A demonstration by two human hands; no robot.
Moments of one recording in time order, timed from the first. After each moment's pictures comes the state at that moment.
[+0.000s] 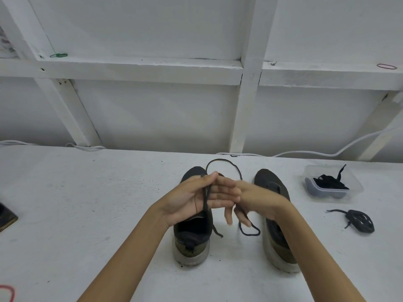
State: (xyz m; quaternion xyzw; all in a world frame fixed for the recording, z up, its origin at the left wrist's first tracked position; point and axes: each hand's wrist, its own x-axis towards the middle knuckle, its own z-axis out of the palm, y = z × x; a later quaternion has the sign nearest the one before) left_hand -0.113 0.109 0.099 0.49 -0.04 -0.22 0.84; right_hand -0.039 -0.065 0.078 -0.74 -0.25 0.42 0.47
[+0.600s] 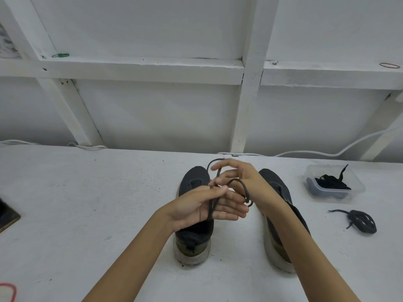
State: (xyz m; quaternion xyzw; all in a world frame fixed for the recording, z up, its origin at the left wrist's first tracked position) left_hand -0.115 0.102 0.087 0.53 -0.05 -0.28 0.80; right_hand -0.037 -0.049 0.081 -0.72 -0.24 0.22 0.62
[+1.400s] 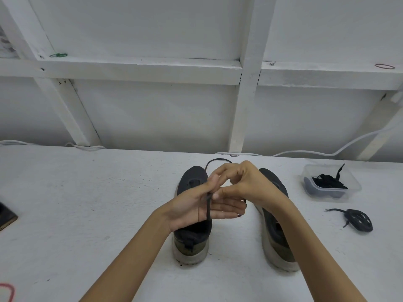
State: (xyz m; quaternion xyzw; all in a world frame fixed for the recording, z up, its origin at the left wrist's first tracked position) left_hand -0.111 0.105 0.082 0.49 -0.05 -0.29 0.82; right_hand -0.046 -0.054 0.099 -0.76 -0.33 0.17 0.53
